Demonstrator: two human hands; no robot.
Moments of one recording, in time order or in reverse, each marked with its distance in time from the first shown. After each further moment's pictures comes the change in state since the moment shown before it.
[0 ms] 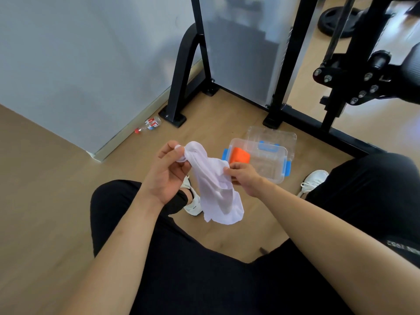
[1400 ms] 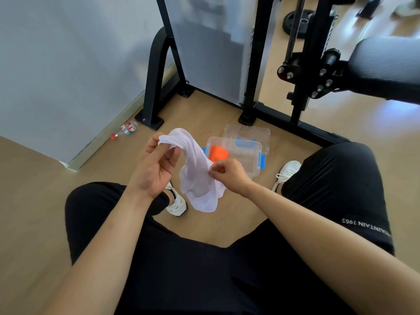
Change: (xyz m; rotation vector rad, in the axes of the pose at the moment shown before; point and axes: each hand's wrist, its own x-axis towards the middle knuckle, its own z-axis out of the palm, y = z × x) left_hand 0.000 -0.011 0.043 -0.128 -0.025 -0.007; right_hand -0.076 -0.013 -0.025 -0.551 0.137 -0.348
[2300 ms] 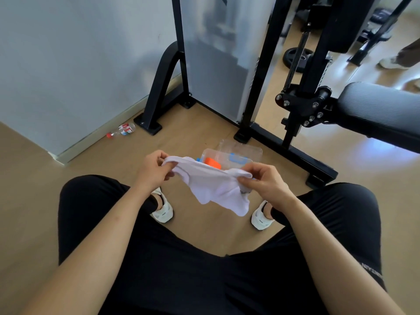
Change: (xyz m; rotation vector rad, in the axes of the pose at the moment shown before) left_hand 0.017 -0.017 -0.037 1.075 0.279 0.042; right_hand -0.059 -0.008 -0.099 0.193 -0.010 -0.116
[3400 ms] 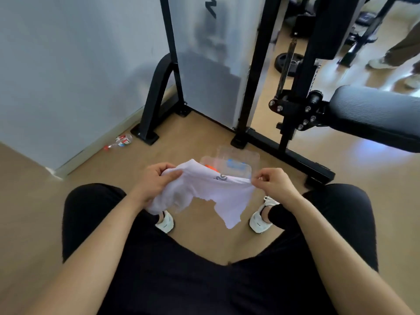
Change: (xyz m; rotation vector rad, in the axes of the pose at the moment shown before) left_hand 0.000 0.017 -0.004 -0.083 -0.214 0.073; right_hand 0.009 -0.001 -0.030 -0.367 0.170 0.204
